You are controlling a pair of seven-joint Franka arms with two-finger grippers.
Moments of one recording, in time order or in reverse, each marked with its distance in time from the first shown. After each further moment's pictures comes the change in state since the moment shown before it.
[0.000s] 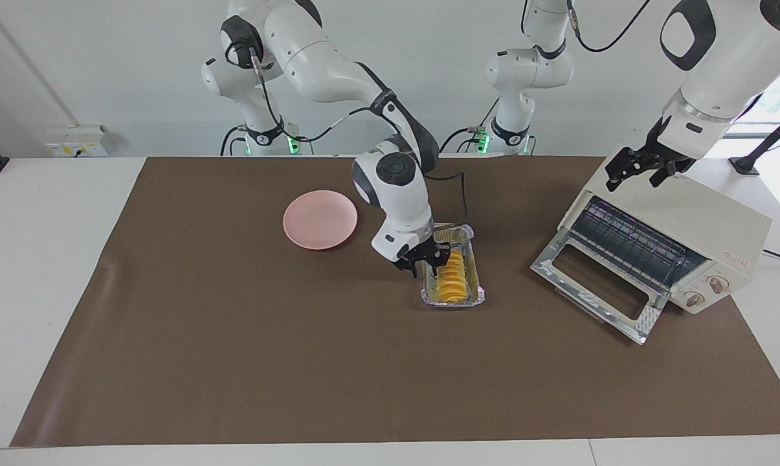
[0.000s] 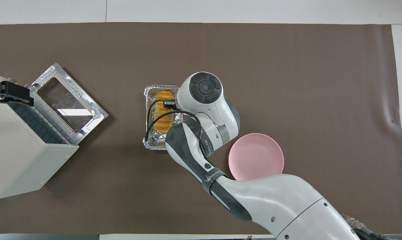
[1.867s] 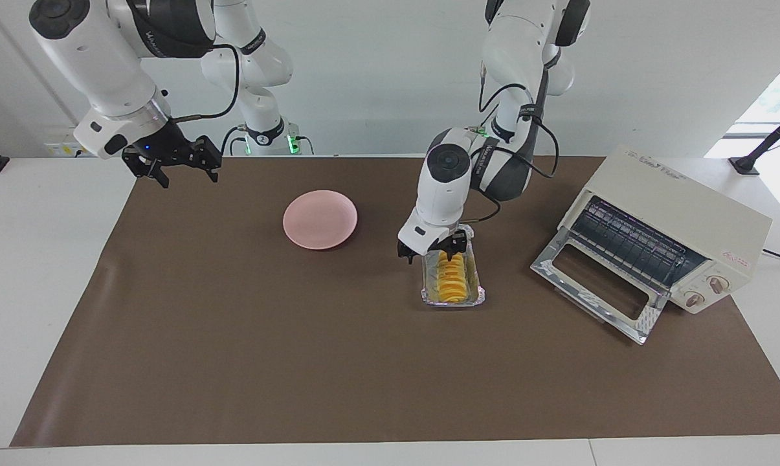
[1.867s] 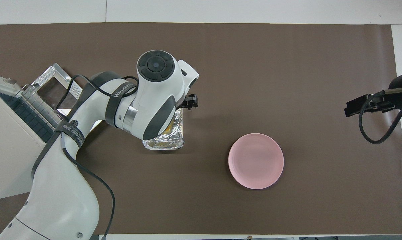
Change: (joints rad) left arm -0.563 0.398 -0.049 -0.079 -0.017 0.479 -0.544; right arm -0.610 -0.611 -0.020 -0.184 -0.166 -0.736 -0.678
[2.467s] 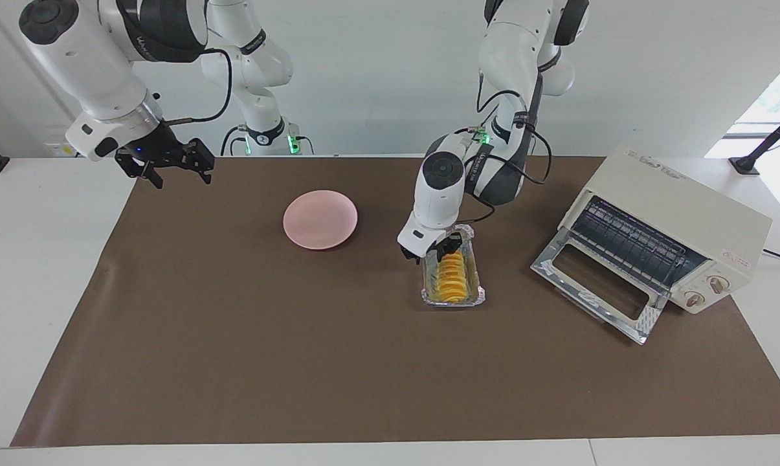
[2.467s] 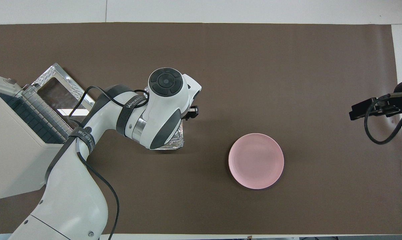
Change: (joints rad) left arm -0.010 -0.003 0.001 -0.039 0.000 0.023 -0.032; right arm -0.031 0.000 0.005 -0.001 -0.011 0.009 -0.003
